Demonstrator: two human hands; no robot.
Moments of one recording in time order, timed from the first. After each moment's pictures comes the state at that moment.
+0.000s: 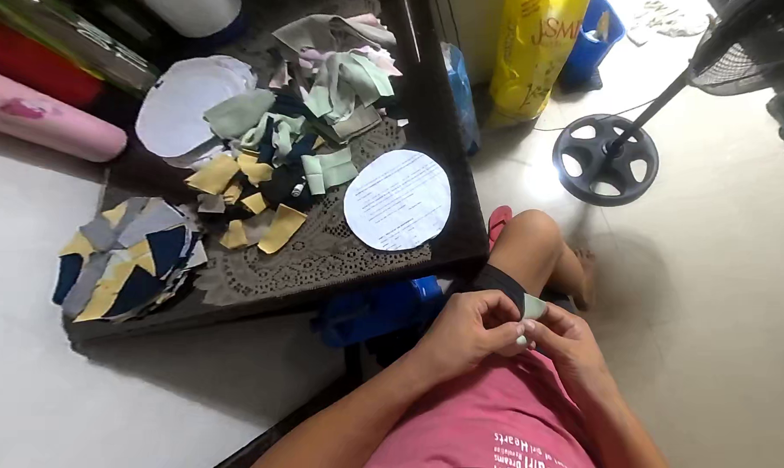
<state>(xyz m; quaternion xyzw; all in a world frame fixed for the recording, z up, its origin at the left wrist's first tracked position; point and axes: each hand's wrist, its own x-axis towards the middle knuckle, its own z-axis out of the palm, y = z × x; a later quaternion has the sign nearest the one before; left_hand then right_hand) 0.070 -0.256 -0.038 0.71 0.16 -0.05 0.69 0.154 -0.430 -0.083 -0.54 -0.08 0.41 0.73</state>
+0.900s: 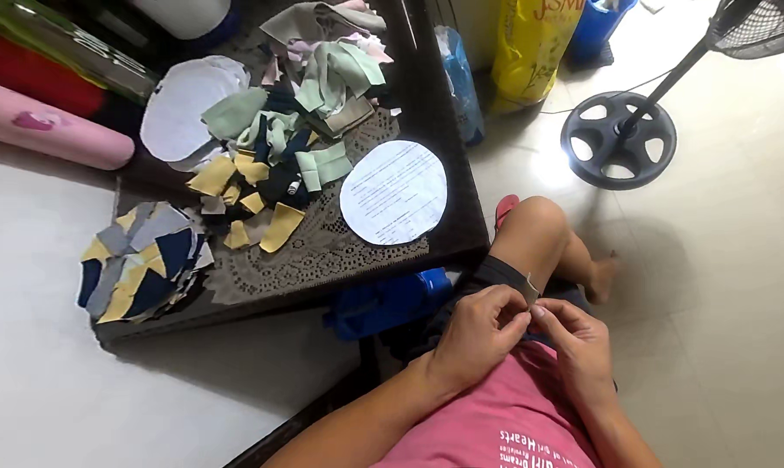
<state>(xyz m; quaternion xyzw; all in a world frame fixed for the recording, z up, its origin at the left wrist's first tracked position) 0.069 -0.280 -0.068 0.84 0.11 0.09 0.52 0.136 -0.426 -0.093 -0.61 -0.09 0.24 0.75</state>
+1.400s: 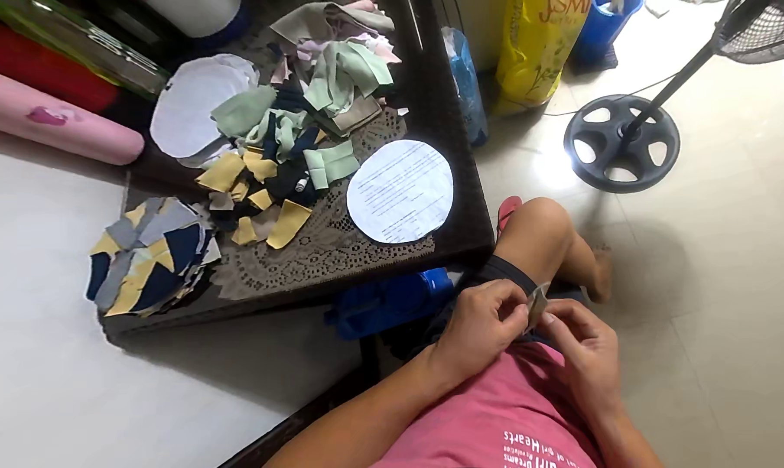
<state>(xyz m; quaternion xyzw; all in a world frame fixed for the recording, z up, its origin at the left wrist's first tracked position) 0.074 -0.273 -0.064 0.83 0.13 0.09 0.53 0.137 -0.431 -0.096 -0.63 -0.16 0.19 0.74</state>
